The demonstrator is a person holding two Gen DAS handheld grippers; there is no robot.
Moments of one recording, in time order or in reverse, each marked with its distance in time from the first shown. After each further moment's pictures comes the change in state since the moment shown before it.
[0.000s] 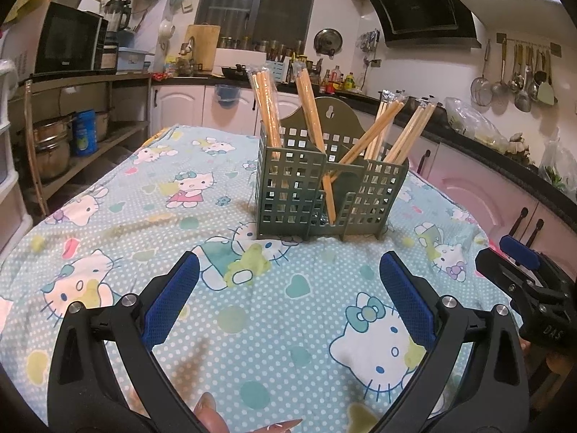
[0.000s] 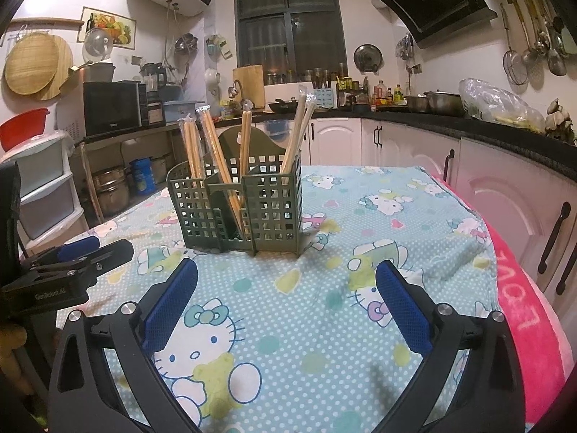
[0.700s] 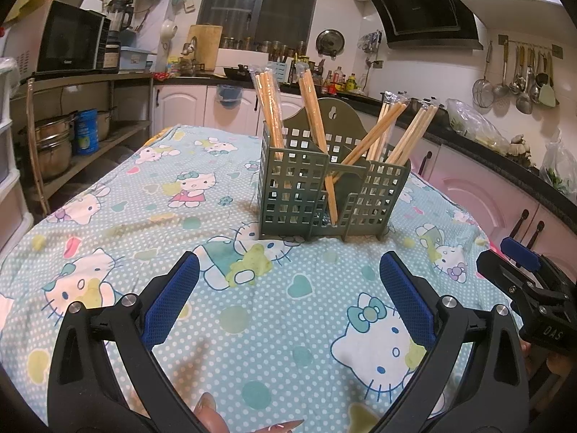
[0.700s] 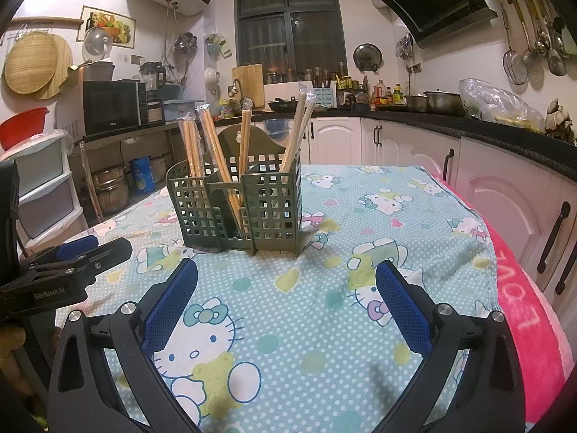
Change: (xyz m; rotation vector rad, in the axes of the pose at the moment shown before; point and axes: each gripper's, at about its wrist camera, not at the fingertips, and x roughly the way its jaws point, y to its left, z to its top) left arm -0.001 0.001 0.001 -0.009 -0.001 0.003; right arm 0.000 0.000 0.000 0.001 -0.001 -0.003
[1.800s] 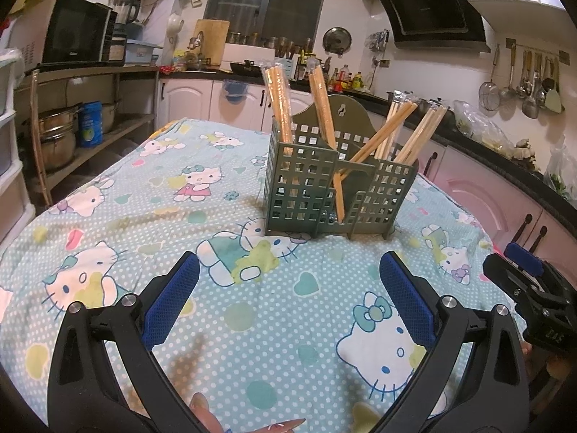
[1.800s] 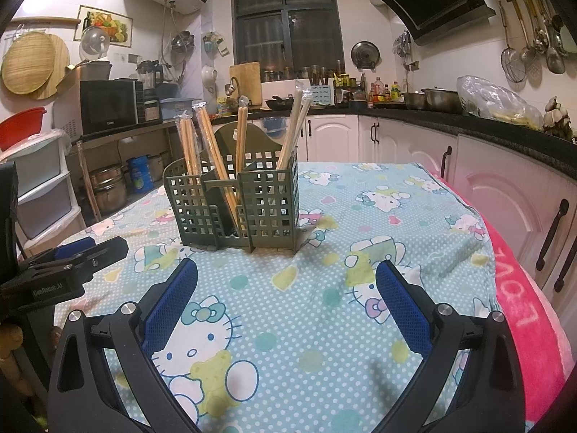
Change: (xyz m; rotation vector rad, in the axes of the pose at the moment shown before) left arm 0.003 0.004 -0.001 -0.019 0.018 0.020; right arm 0.001 -0.002 -0.003 0.004 0.009 -0.009
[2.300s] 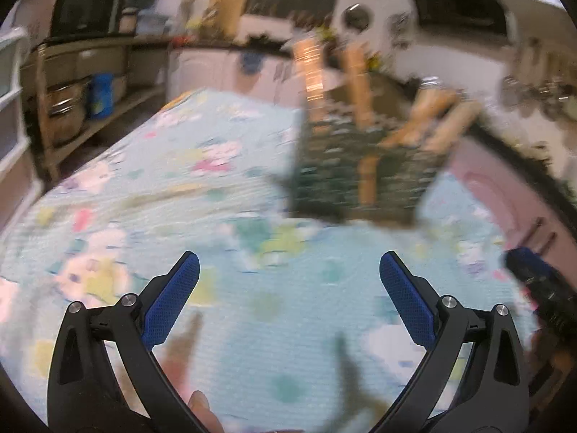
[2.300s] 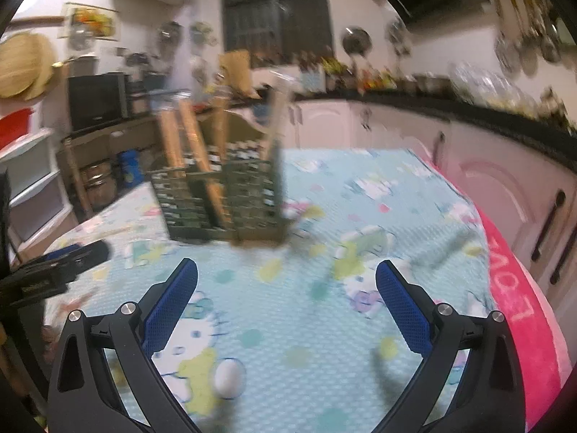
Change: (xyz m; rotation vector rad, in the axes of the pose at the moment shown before) left arm 0.022 0.032 0.012 -0.059 0.157 0.096; right arm 0.021 -0.028 0.010 0.056 0.131 -0.098
